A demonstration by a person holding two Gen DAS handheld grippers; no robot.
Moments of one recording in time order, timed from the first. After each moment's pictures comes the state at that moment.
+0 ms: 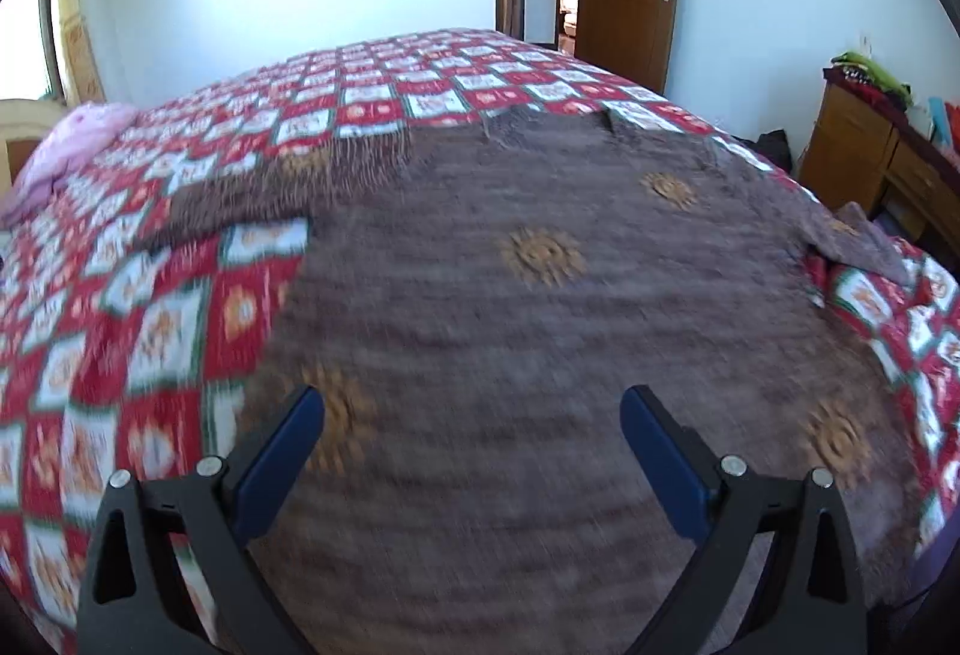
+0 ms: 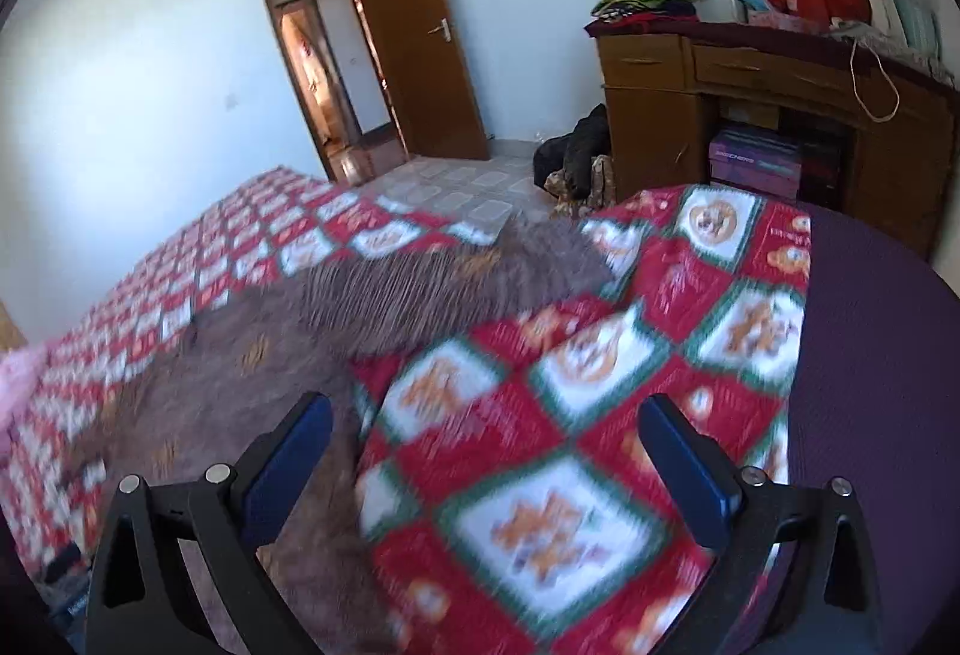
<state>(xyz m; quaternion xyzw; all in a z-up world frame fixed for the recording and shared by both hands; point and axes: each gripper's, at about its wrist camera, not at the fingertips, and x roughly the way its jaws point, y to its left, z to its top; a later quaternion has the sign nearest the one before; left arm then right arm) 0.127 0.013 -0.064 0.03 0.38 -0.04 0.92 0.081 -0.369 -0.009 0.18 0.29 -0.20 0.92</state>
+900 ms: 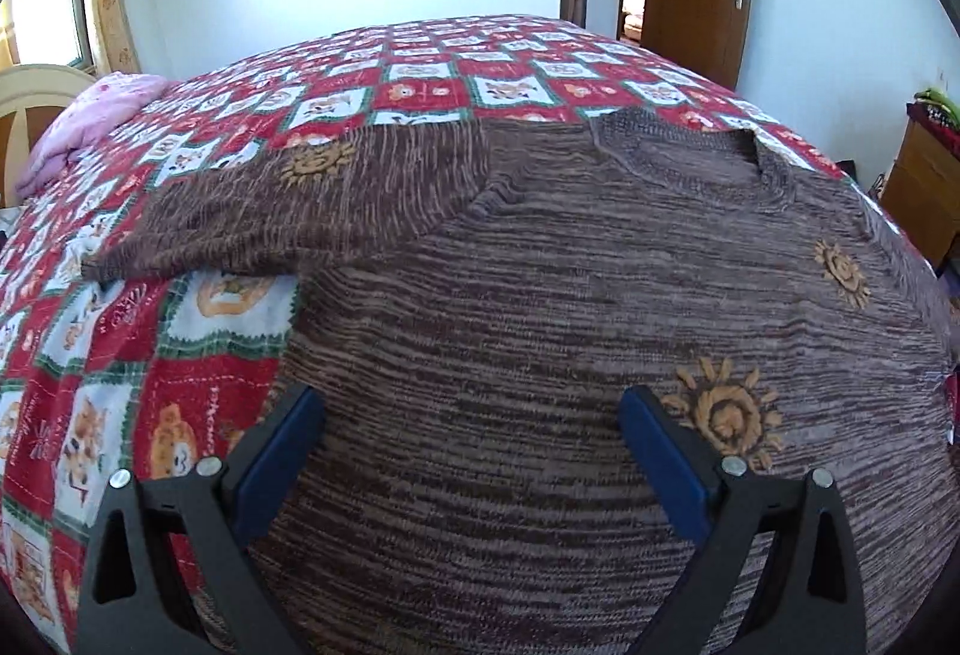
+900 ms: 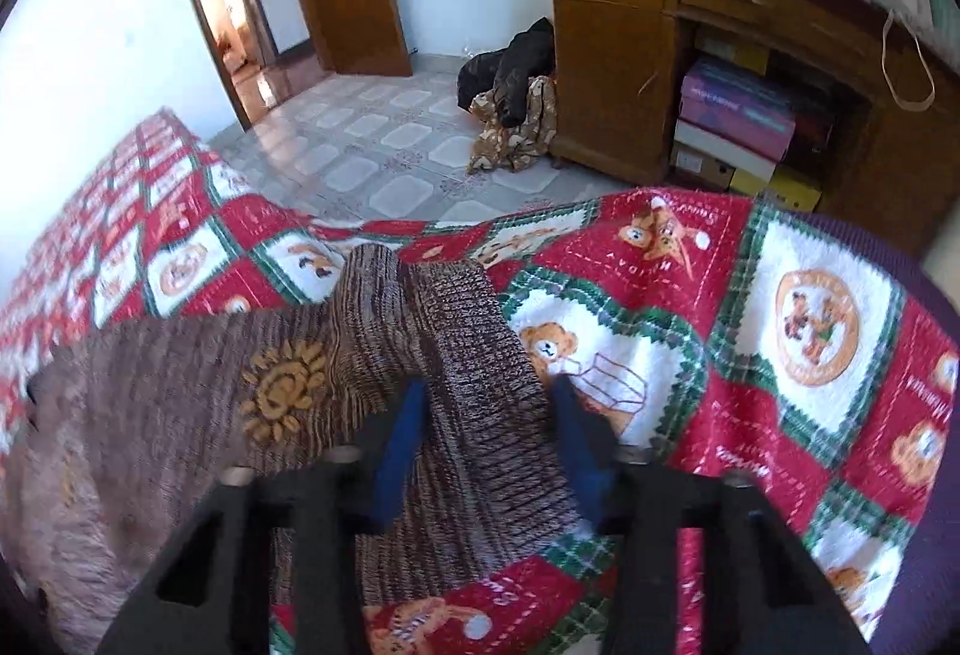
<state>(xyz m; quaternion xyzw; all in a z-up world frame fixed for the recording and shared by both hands) 0.244 0.036 -0.115 0.00 0.40 0.02 0.92 0.266 -0.507 -0.072 0.16 0.42 -0.26 0.85</state>
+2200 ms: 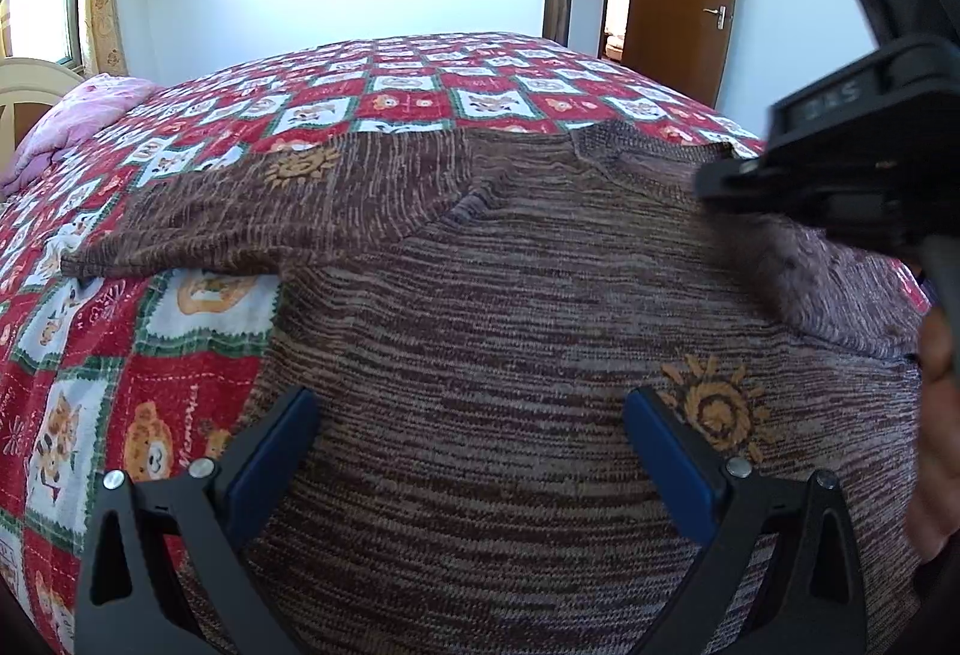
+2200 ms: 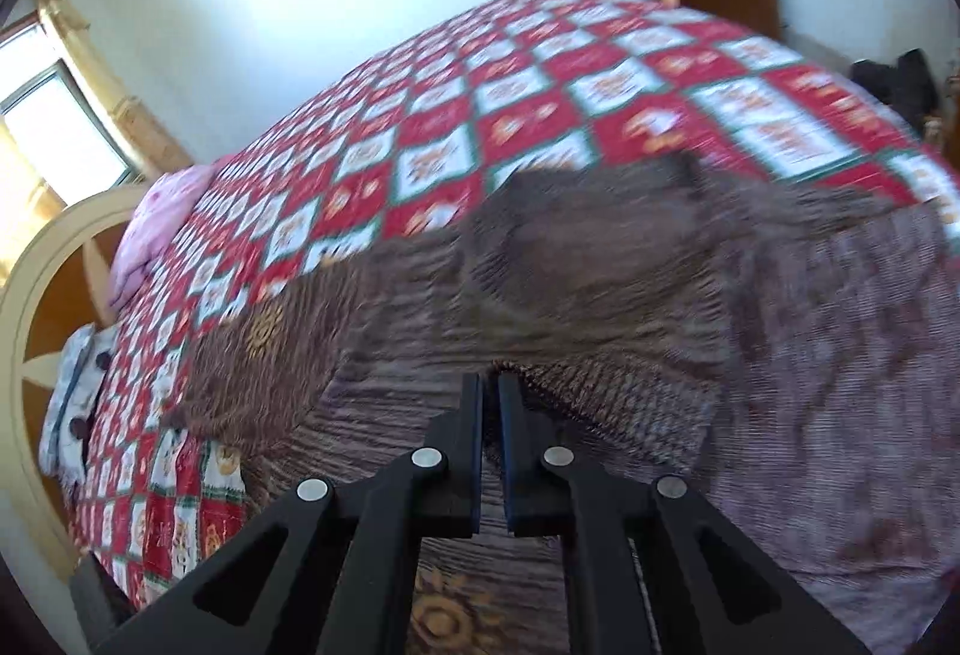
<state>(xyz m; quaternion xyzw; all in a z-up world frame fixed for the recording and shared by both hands) 0.241 0.035 -0.118 -0.02 0.37 0.00 0.93 0.400 -0.112 -0.102 0.14 0.45 0.14 0.87</state>
